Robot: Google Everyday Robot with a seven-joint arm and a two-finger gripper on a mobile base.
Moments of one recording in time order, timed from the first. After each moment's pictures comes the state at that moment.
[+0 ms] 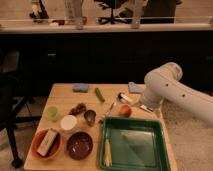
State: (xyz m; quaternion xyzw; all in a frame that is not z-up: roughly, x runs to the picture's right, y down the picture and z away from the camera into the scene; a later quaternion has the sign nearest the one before) arm 0.195 0.101 0.708 -0.22 -0.17 -0.53 0.80
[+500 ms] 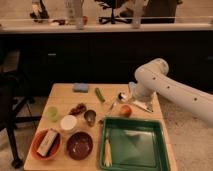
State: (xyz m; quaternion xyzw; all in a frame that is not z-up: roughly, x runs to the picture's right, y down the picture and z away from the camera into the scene) arm 0.181 0.085 0.754 -0.23 -0.18 -0.56 0.78
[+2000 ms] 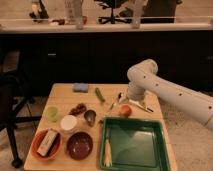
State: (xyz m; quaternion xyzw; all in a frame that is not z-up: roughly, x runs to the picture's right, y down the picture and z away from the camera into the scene) arm 0.155 0.088 0.792 -0.23 -0.21 -0.60 0.74
